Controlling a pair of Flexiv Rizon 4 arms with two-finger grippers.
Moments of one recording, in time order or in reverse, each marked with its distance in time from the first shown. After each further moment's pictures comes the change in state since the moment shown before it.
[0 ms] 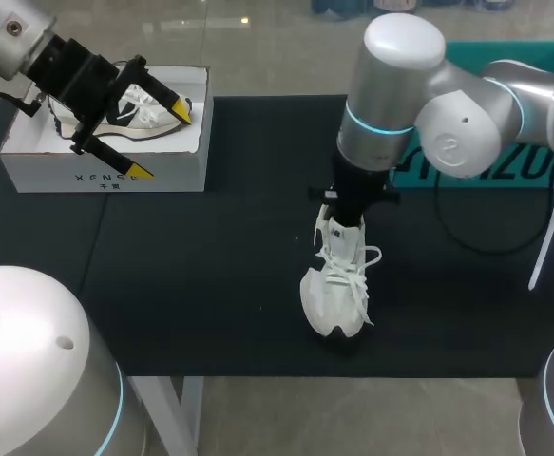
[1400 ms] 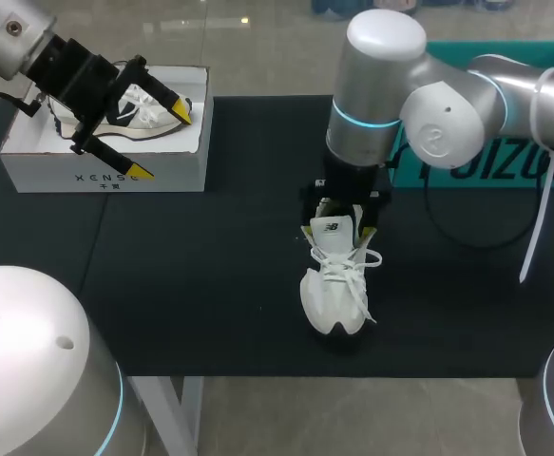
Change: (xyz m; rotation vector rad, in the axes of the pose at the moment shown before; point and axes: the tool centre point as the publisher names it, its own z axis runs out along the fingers) left arm 0.000 0.000 0.000 0.000 0.000 0.000; right arm 0.008 0.003 0.006 0.047 -0.019 -0.008
